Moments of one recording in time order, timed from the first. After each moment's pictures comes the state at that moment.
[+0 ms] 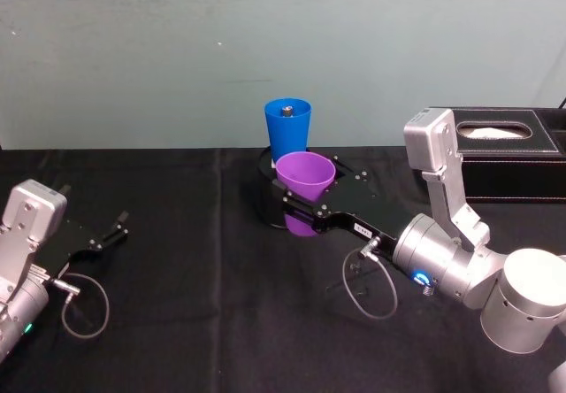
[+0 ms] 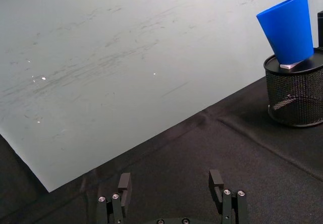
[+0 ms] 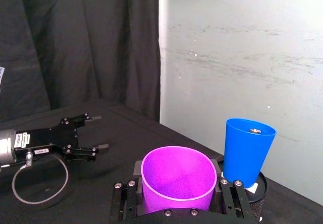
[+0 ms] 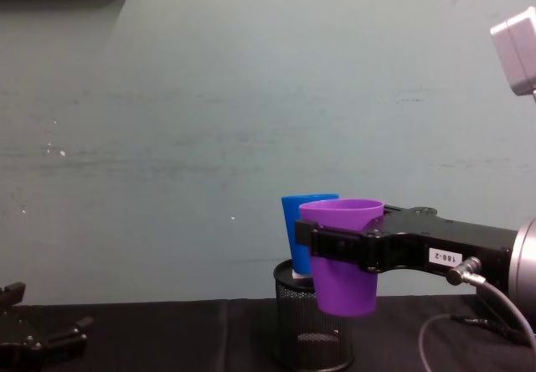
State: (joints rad) left arm -0.20 0.60 0.45 -1.41 -0.25 -0.12 0.03; right arm 0.29 0.37 -0.41 -1.53 0.38 0.05 0.44
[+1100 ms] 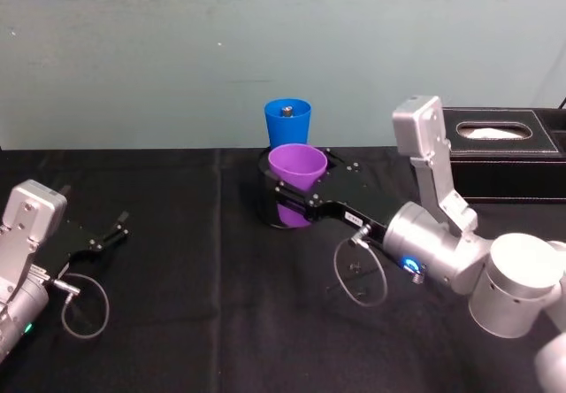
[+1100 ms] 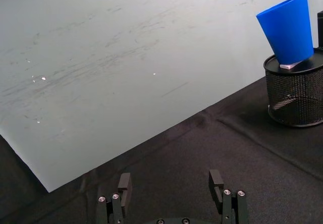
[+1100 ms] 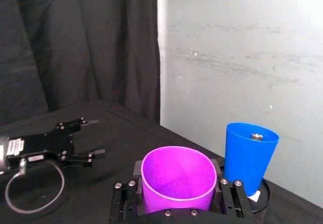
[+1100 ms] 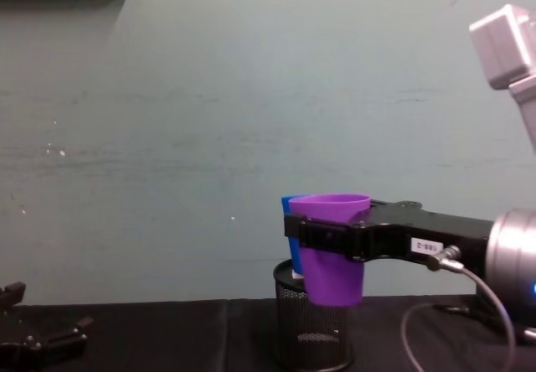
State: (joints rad) left arm -0.20 0.60 0.45 -1.41 -0.25 -0.12 0.03; right arm 0.34 0.34 -0.43 -1.49 0.38 0.07 0.44
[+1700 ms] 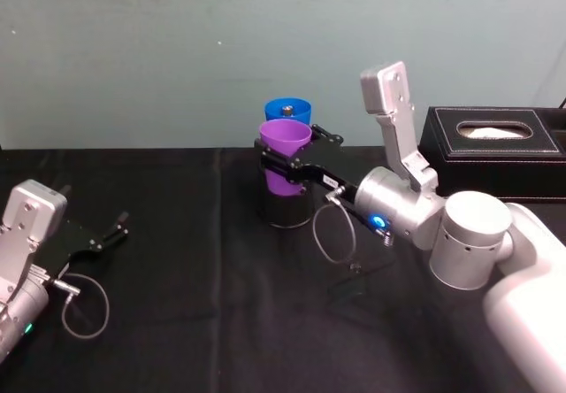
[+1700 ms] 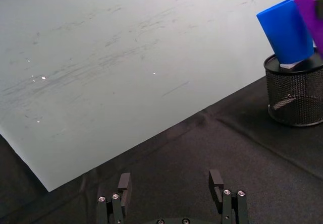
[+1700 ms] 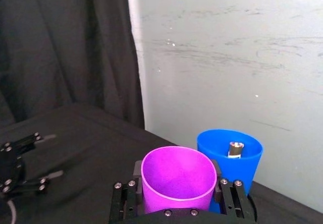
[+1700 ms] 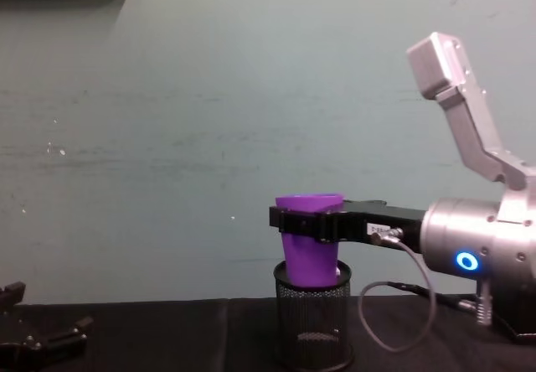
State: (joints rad) left arm -0.20 0.60 0.45 -1.41 -0.25 -0.12 0.03; right arm 0.53 0.22 -0.45 -1.21 0.39 0.09 0.41
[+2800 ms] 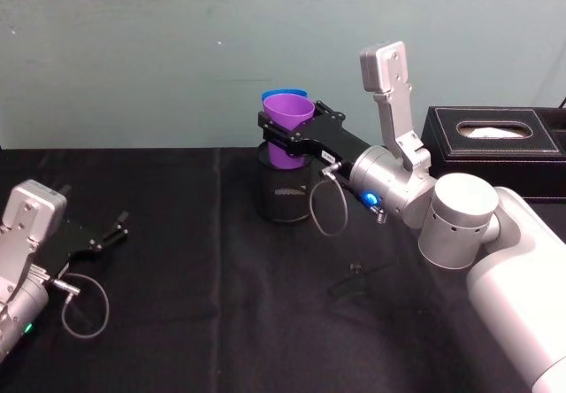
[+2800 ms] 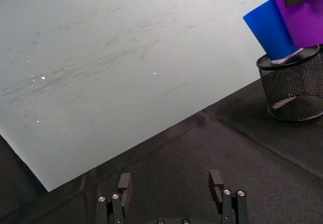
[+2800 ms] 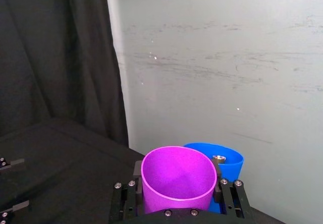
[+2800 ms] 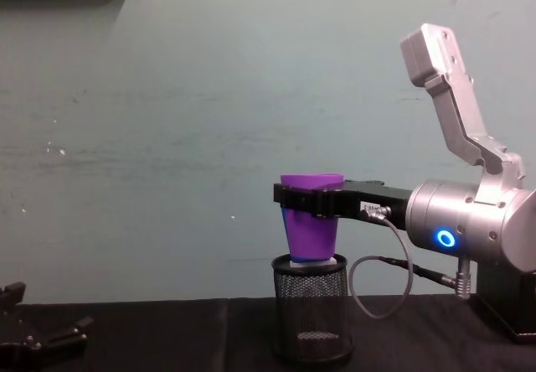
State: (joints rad) left arm -0.20 0.60 0.45 -1.41 -0.25 -0.12 0.03; right arm 0.60 0.14 -0.41 -1.08 0.33 0.03 0.39
